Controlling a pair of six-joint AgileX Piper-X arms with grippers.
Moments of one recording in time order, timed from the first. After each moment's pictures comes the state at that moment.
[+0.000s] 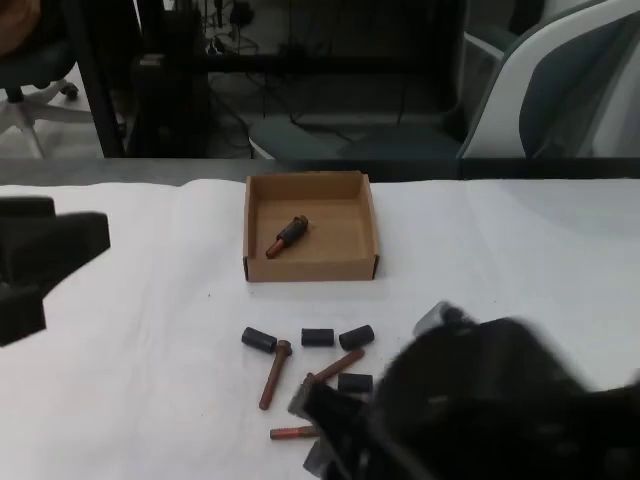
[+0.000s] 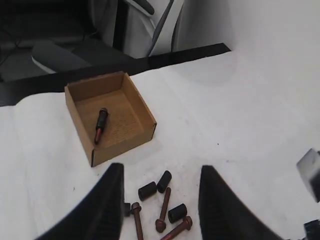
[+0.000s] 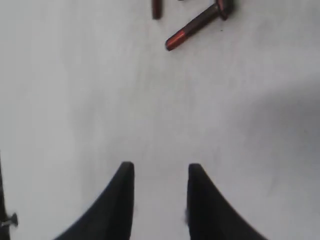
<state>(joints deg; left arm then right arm) -10.2 33.0 -35.3 27.3 27.9 -3.6 62.9 76.1 -42.0 23.2 10.7 86.8</state>
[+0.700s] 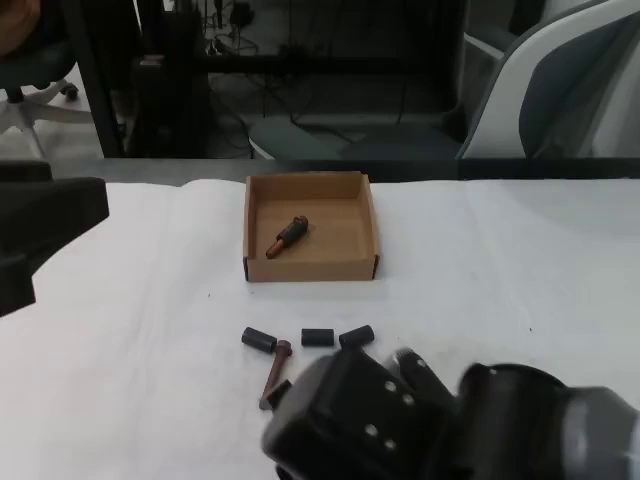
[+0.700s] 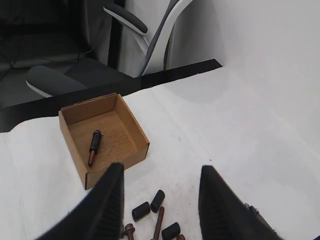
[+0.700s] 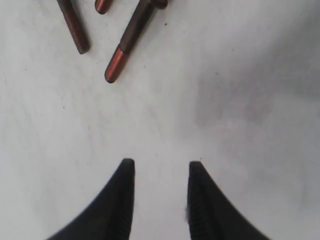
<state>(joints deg) -11.3 33.0 -38.1 27.4 27.9 -4.0 62.6 92.9 -49.8 24.1 12.5 107.0</state>
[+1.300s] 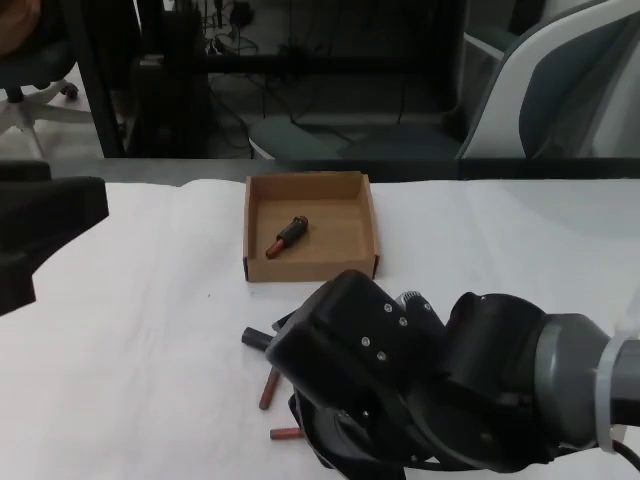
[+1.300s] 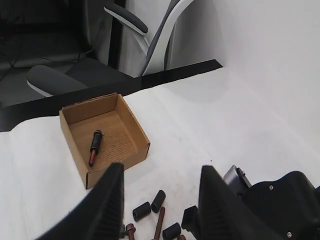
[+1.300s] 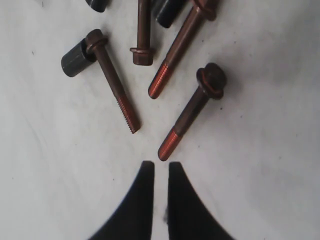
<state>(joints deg) -11.3 33.0 -38.1 27.4 27.3 -4.2 56.5 95.1 -54.3 24.1 14.4 106.4</state>
